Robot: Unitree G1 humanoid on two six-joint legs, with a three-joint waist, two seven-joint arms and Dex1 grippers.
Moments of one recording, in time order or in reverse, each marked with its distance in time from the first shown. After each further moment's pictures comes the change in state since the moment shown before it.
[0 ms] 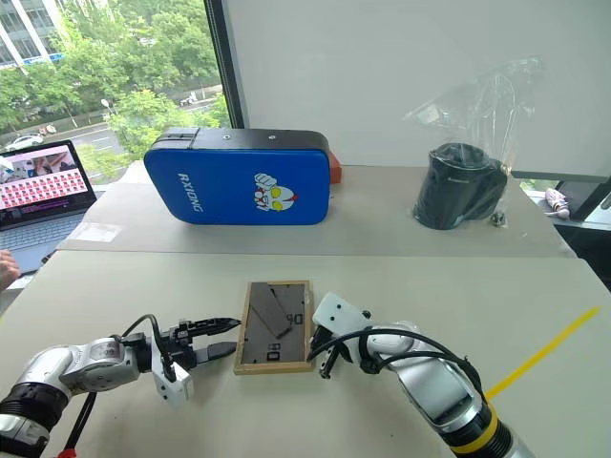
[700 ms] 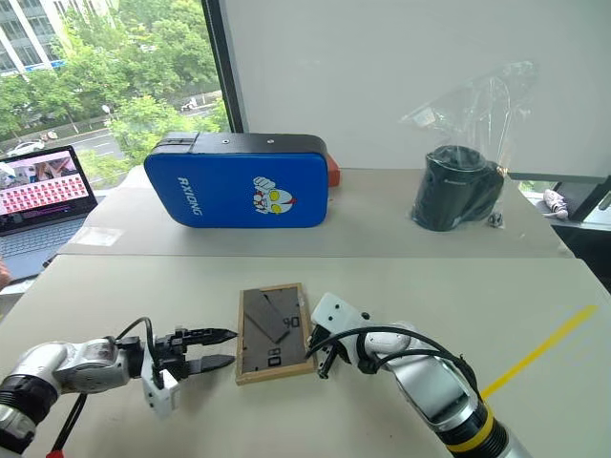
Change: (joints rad) left arm -0.035 0.155 -0.174 0.050 -0.212 -0.087 -0.092; right arm -0.004 0.007 0.003 0.012 0.002 0.007 -0.003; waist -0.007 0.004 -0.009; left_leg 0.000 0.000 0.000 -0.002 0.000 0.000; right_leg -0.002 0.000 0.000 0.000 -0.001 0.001
